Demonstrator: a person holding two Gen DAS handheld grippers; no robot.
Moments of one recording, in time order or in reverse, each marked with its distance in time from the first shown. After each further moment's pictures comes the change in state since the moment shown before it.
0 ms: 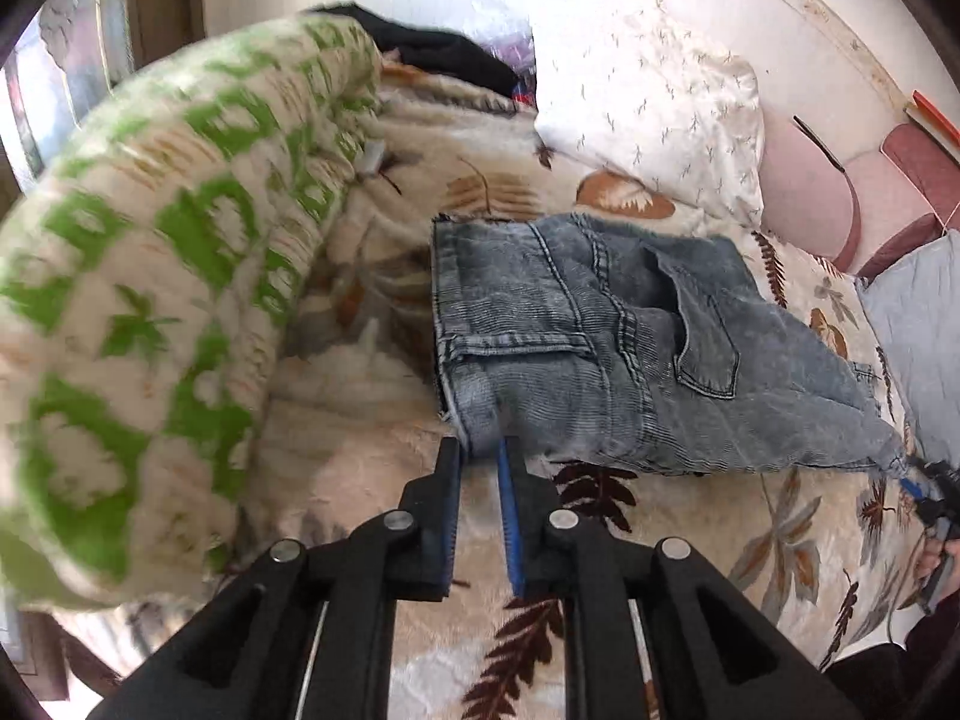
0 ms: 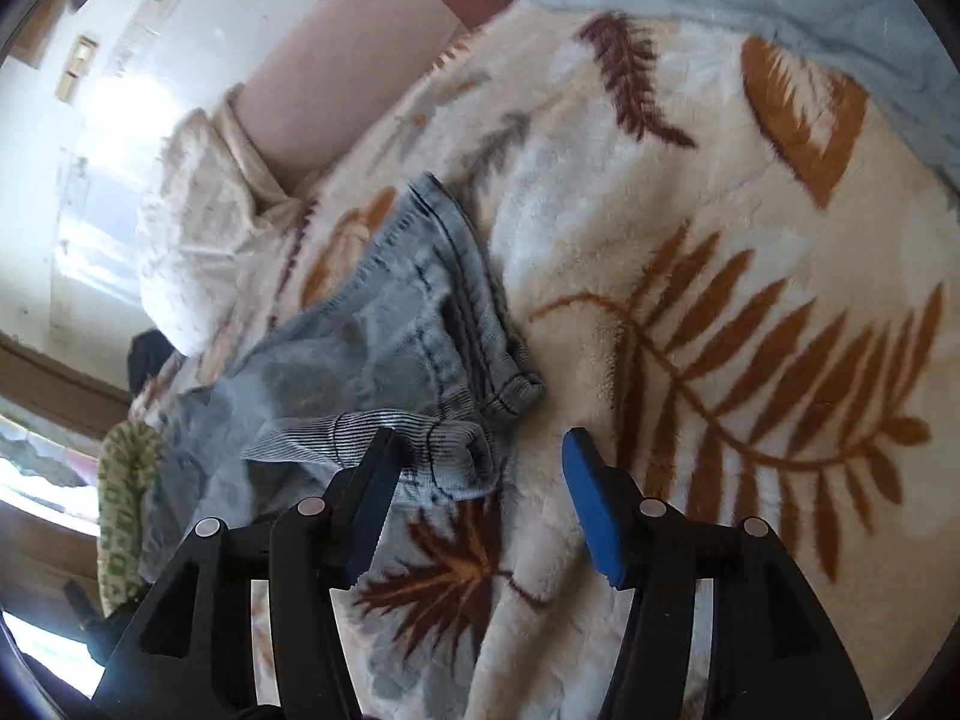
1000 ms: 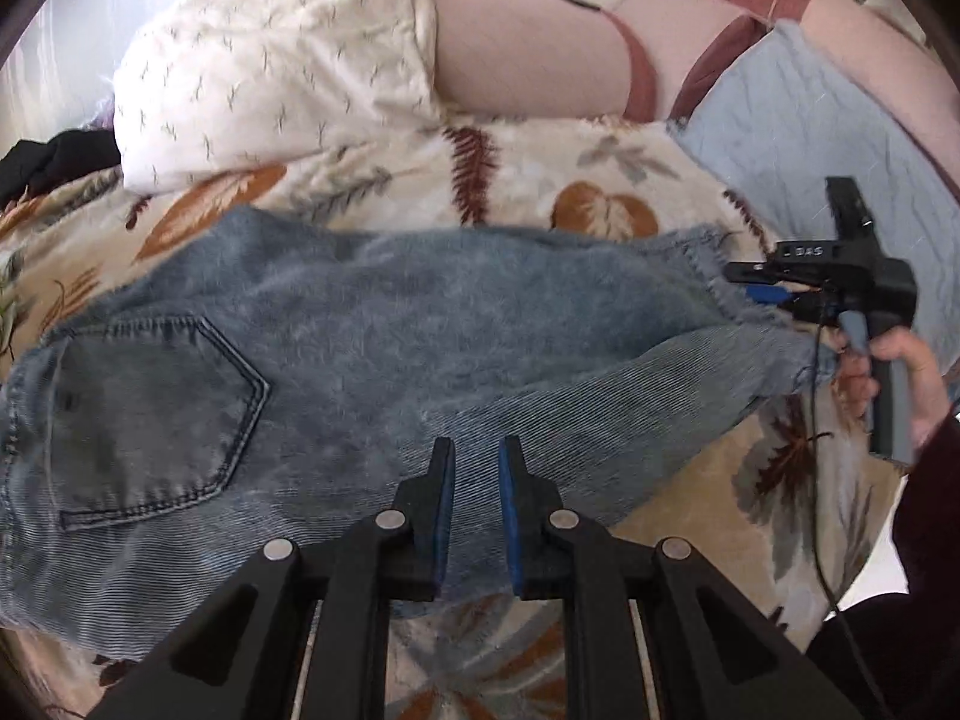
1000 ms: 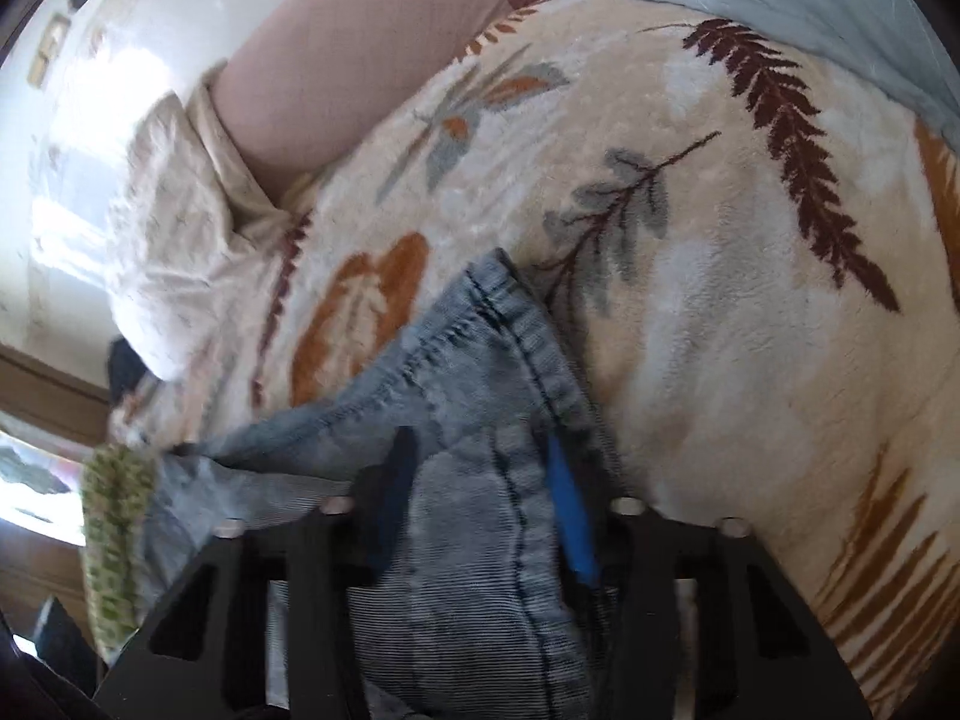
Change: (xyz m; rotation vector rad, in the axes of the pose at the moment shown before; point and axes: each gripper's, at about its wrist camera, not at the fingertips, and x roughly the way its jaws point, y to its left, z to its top) left arm 0.084 -0.281 -0.018 0.435 0.066 -0.283; right arm 0.093 0.034 0.079 -0.060 0.093 -0.076
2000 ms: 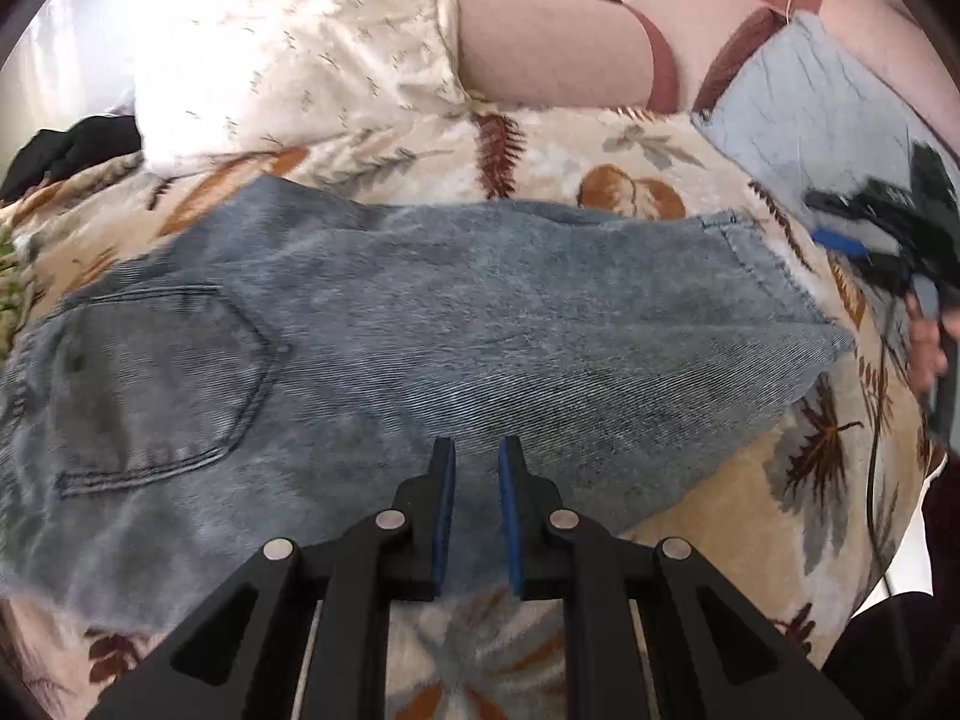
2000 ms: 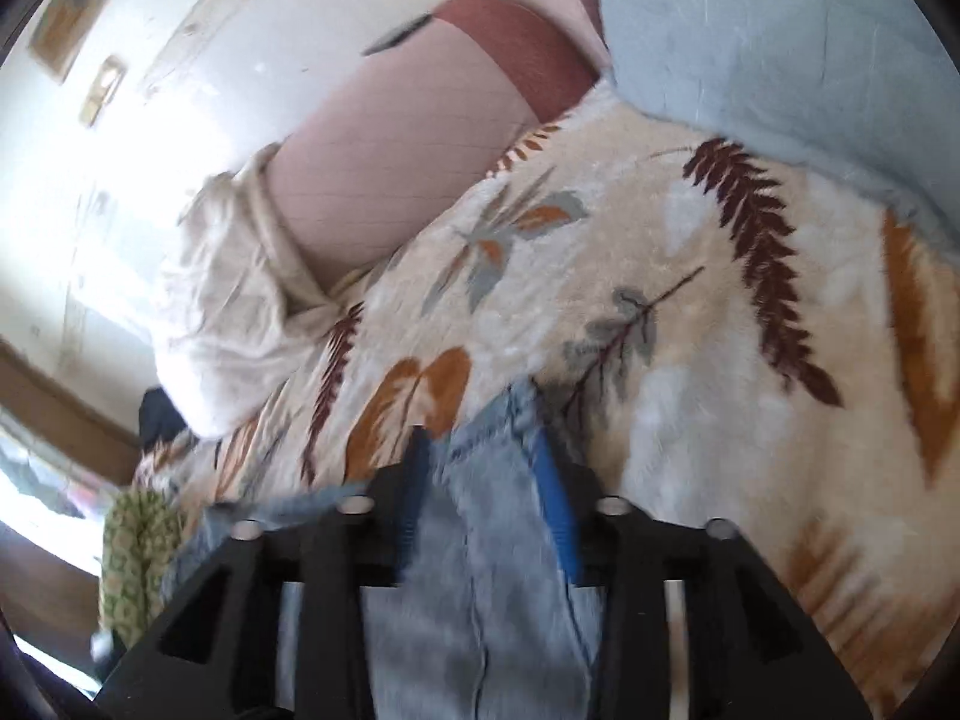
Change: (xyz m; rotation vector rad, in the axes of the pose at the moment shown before) left arm -0.004 0.000 -0.018 -0.024 -0.016 0.063; right arm -0.067 0.008 0.000 -0.023 -0.222 0.084
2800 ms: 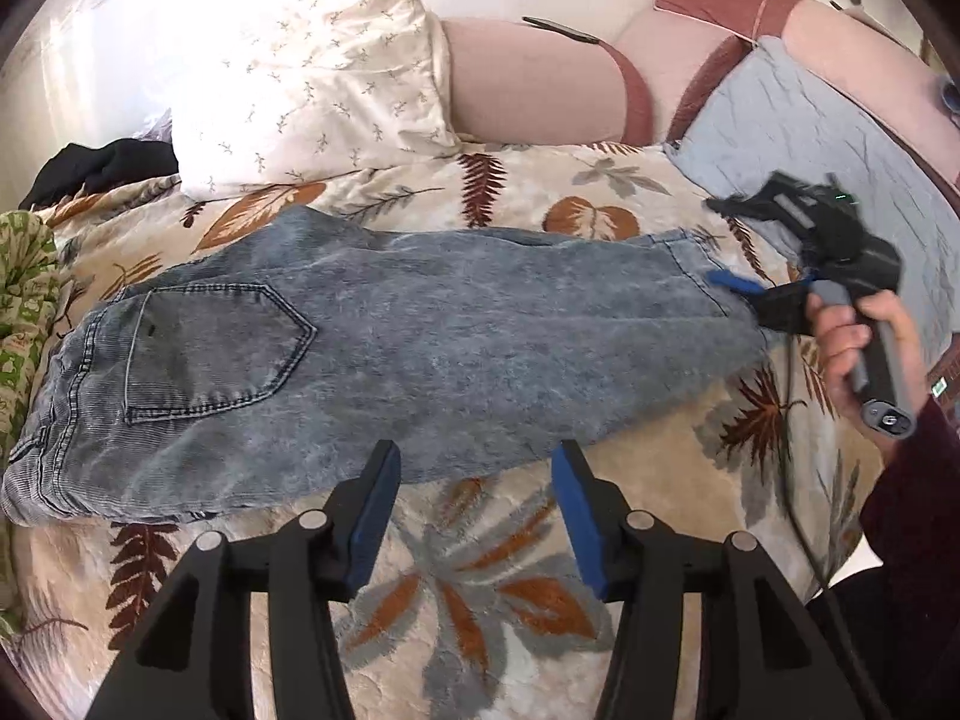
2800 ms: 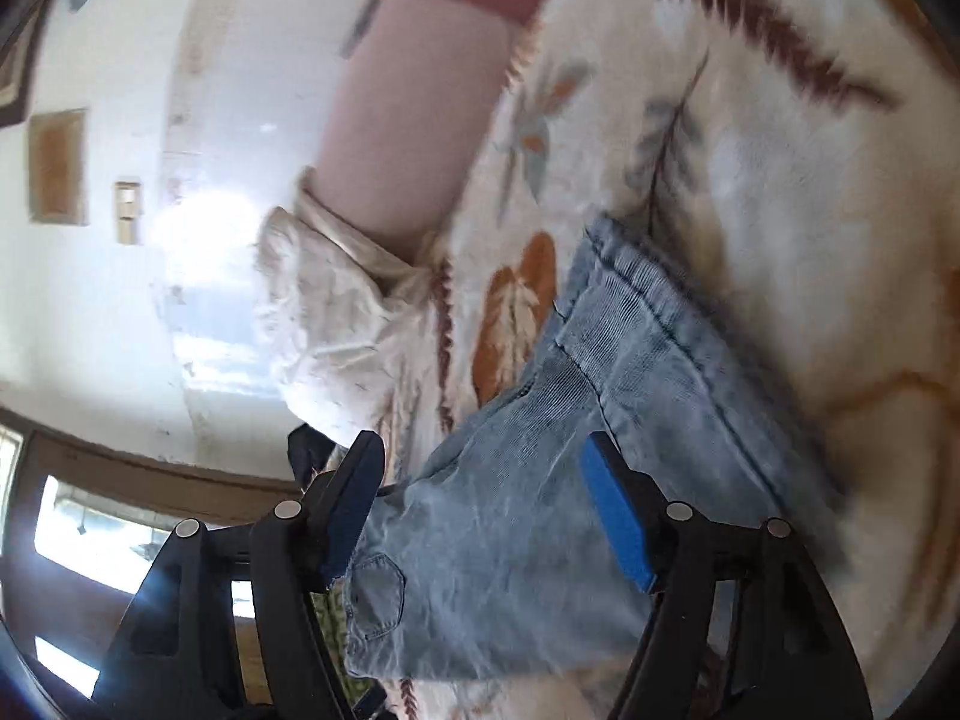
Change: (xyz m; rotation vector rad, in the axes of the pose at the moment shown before) left arm -0.055 -0.011 -0.027 -0.003 -0.074 -0.004; right arm 0.036 -0.011 -0.042 0.402 0.150 0.342
